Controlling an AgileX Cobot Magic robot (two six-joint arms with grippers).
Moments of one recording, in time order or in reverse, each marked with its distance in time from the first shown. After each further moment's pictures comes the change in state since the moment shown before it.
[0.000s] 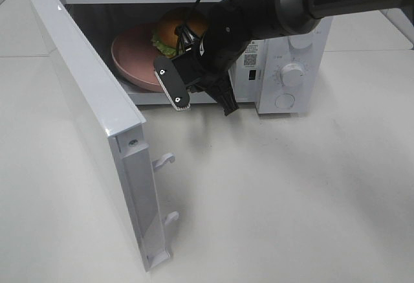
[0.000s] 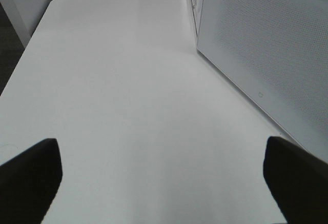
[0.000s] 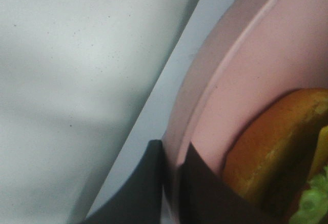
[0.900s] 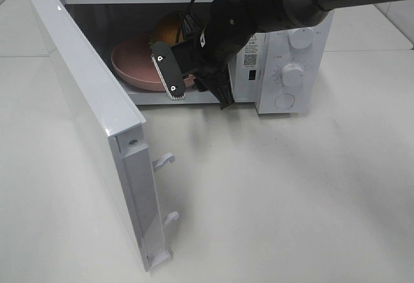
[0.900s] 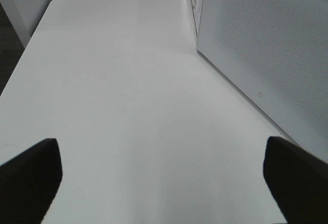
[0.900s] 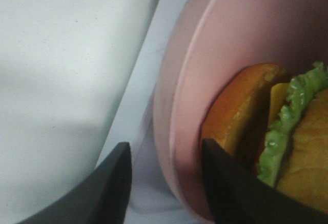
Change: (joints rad) left arm 0.000 0.000 0.000 0.000 0.000 0.000; right arm 0.000 -0.043 0.039 -0.008 -0.036 0.089
